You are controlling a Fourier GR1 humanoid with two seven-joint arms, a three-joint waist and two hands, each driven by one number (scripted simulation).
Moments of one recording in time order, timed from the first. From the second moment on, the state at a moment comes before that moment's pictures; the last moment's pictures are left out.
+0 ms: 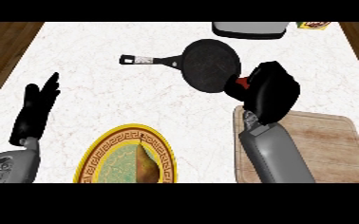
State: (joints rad) left arm -0.17 0.33 0.13 -1.31 -0.12 0.04 0.24; right arm -0.46 -0.01 0.25 -1.52 1.51 -0.18 1.20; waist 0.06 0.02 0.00
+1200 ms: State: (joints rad) left arm -0.24 0.31 0.10 -1.30 -0.13 0.03 0.24; right arm -0.78 0.00 -0.16 -0.71 1.04 -0.87 0.86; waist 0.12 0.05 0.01
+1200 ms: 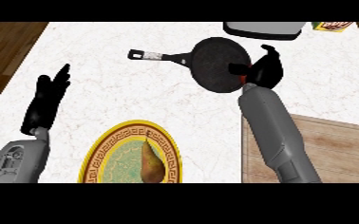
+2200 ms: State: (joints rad) left arm -0.20 0.33 0.15 -1.28 -0.12 0.03 0.25; right arm -0.85 -0.01 -0.24 -0.54 0.89 -1.34 0.64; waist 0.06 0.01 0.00
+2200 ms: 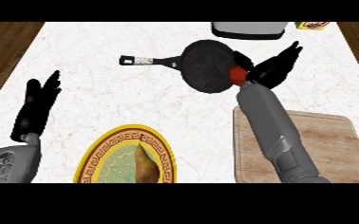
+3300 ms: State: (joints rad) left arm -0.09 0.34 0.20 -1.30 -0.12 0.06 0.23; right arm 0.01 0.00 0.31 -1.36 0.91 -1.43 0.75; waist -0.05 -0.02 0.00
